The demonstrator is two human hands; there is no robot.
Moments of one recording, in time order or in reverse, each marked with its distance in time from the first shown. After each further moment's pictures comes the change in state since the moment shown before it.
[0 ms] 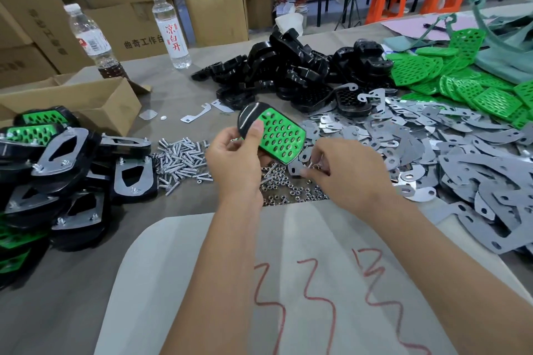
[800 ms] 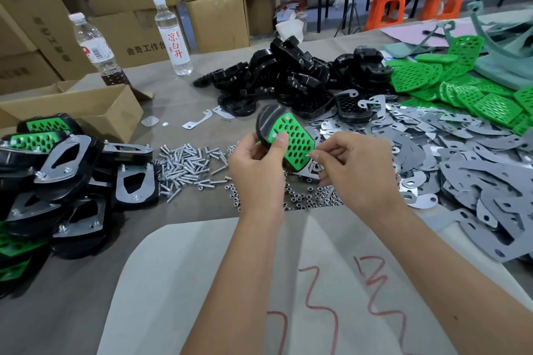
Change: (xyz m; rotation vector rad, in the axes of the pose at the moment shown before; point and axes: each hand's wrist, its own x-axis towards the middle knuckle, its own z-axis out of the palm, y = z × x) left_hand -0.021 -0.009 0.016 -0.006 -0.126 0.097; right_hand 0.000 -0.001 0.006 0.767 0.295 0.070
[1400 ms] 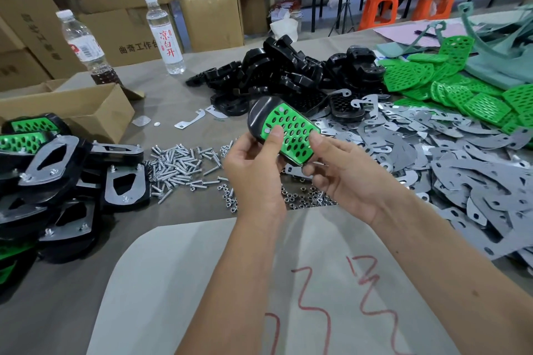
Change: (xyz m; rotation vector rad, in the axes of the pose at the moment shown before) left_hand -0.005 0.002 0.010 -0.262 0.008 -0.071; right_hand 0.004 -0.010 -0.011 0.903 -0.367 0.545
